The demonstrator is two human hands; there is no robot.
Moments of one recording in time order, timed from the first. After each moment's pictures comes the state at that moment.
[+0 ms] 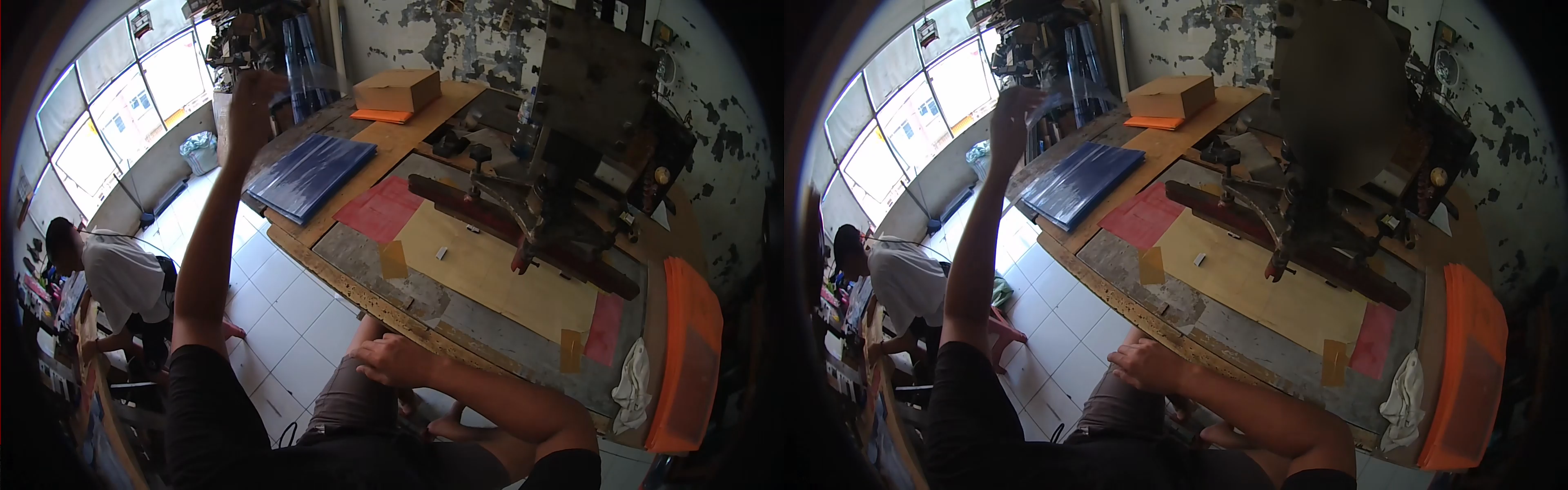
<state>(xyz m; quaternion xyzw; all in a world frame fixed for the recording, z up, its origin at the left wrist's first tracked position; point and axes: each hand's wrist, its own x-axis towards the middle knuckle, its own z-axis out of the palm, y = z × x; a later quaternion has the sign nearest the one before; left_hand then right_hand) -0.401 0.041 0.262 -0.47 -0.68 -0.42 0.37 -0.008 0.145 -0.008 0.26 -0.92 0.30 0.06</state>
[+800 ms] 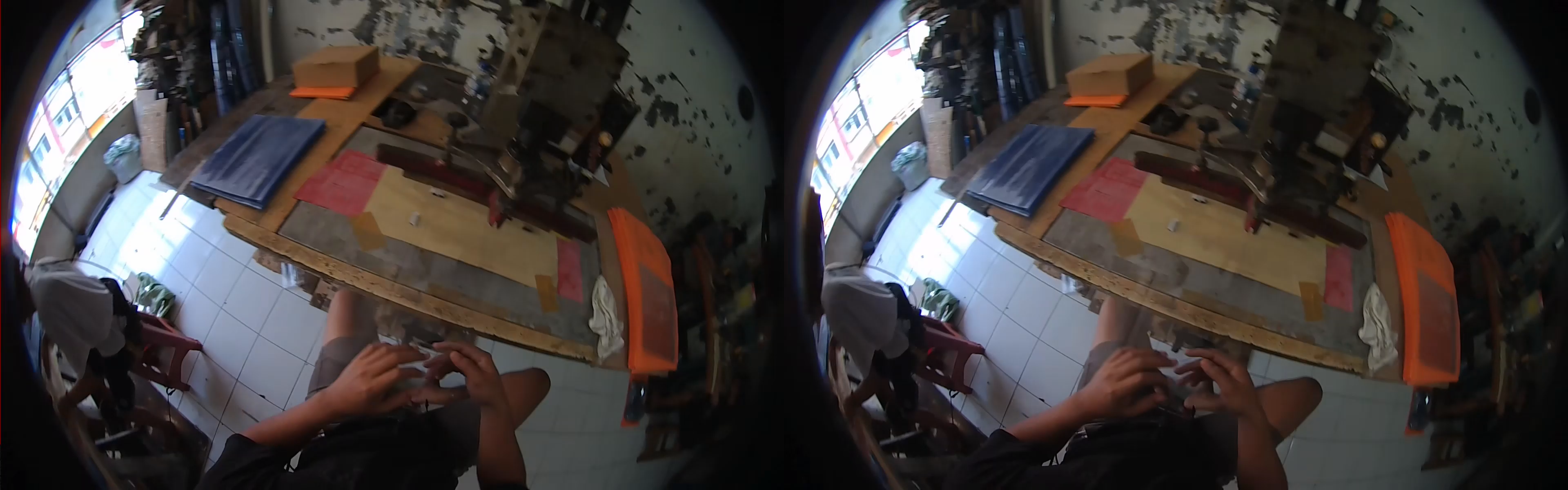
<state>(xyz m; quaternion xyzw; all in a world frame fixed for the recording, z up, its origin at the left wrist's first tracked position) -0.057 -0.058 0.015 -0.72 -0.53 -0.44 -0.07 0.168 0.114 -0.006 -0.22 -0.60 0.76 0.15</state>
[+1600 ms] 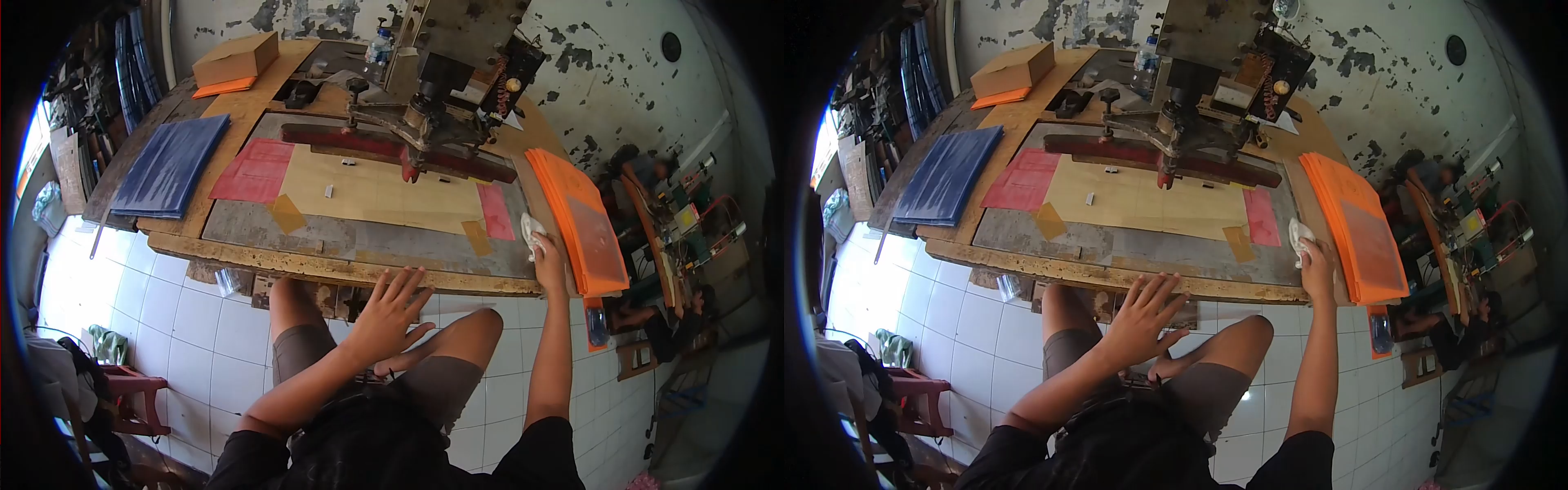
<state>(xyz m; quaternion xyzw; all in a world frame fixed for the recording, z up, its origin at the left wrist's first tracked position) 0.001 0.049 -0.010 -0.78 -0.55 -0.30 0.02 0.378 0.325 0.029 -0.54 -0.81 0.02 0.23</state>
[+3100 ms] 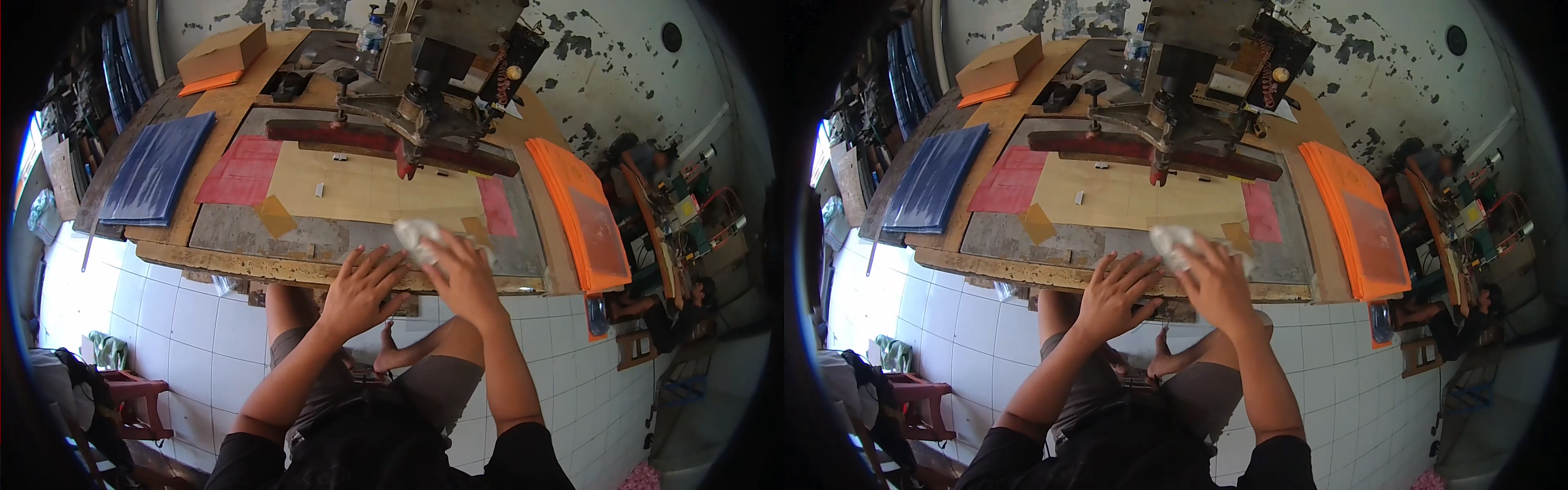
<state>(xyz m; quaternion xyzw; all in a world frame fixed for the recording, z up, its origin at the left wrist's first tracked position) -0.049 0.083 -0.017 -0.75 -0.56 -0.34 0.10 0.169 0.187 0.049 -0.33 -0.92 -0.02 0.23</state>
